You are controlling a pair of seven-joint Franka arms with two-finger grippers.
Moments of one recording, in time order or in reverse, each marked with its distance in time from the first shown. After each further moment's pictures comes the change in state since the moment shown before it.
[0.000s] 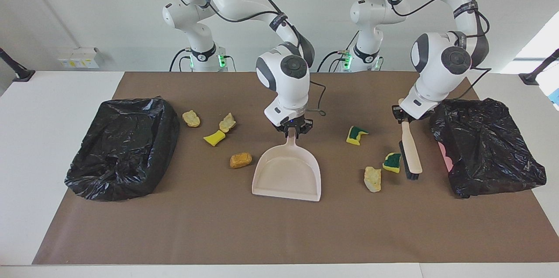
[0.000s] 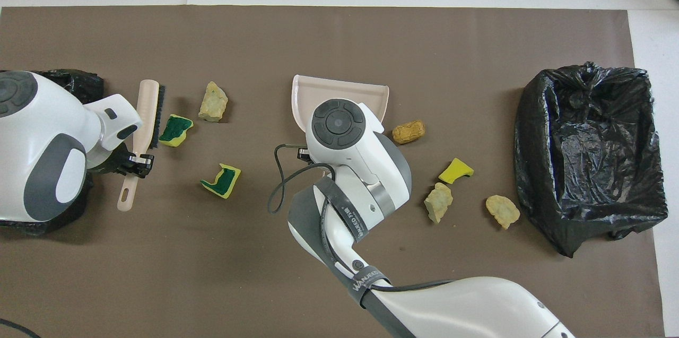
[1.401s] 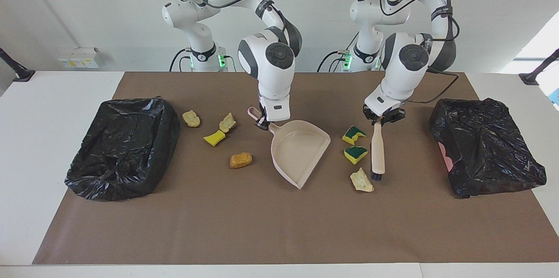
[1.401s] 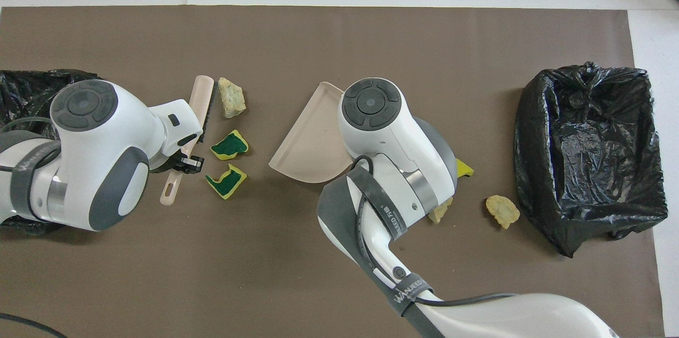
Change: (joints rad) left arm -0.154 0.003 -0.011 0.045 0.035 0.051 -0.001; right arm -0.072 -0.119 0.003 -0.034 -0.088 -0.233 -1.224
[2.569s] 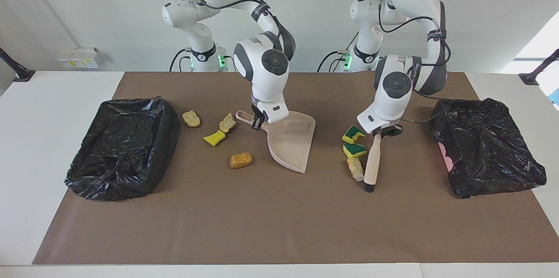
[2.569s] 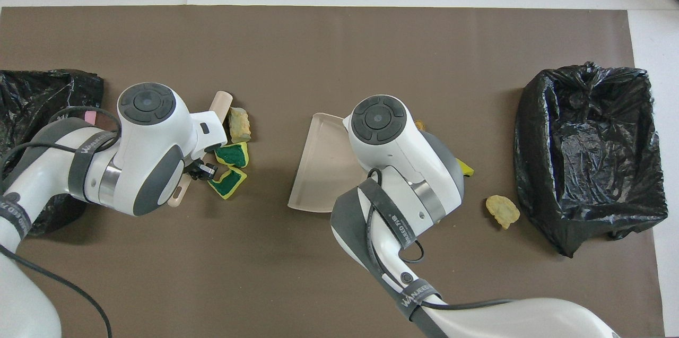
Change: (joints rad) left arm -0.041 0.104 -0.025 -0.050 0.072 -0.001 0.005; right arm -0.013 -0.039 0.003 -0.120 -0.036 0.030 -0.232
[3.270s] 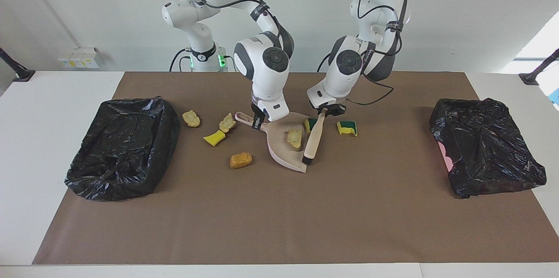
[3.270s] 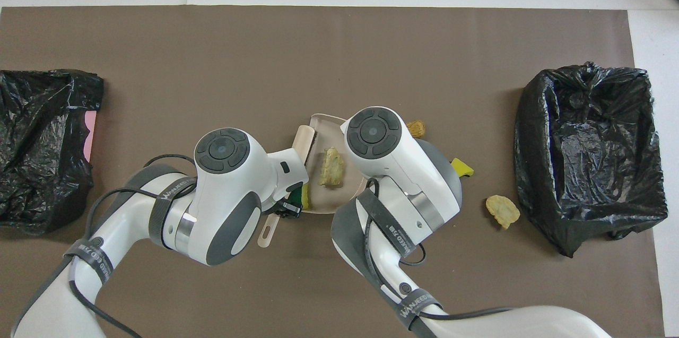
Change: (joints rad) left arm -0.242 -0.052 -0.005 -0.054 -0.361 0.059 -0.096; right arm 0.013 -0.020 0.004 -0.036 -0.059 0.045 0.000
